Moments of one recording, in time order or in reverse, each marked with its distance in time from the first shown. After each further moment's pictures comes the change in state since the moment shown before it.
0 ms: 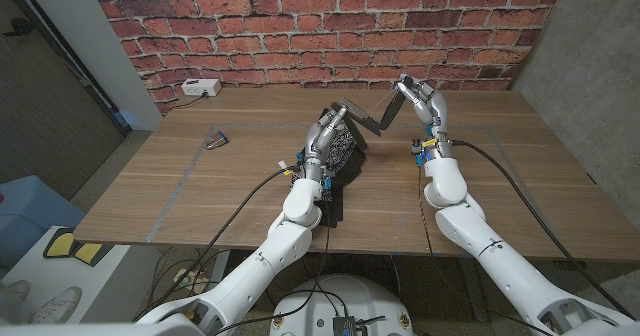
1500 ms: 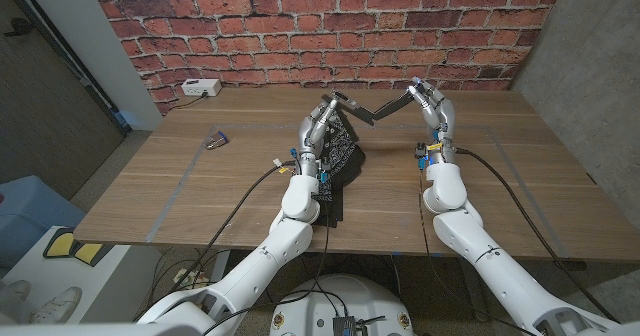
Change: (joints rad) left arm -0.039 -0.046 -0.033 0.108 0.006 -0.140 -0.017; left_hand 0.001 -0.001 -0.005 -0.002 0.004 0.000 0.000 -0.008 0.004 0.019 -0.008 -0.011 0.003 -0.006 0.006 0.000 0.023 0.004 0.004 0.011 -0.005; right arm -0.029 0.041 0.030 0.008 0.028 0.011 -0.047; right_hand 0.006 -0.006 0.008 -0.008 -0.006 0.068 -0.051 -0.014 0.006 0.005 0.005 -0.001 -0.004 0.018 0.000 -0.012 0.009 -0.029 0.000 0.024 0.005
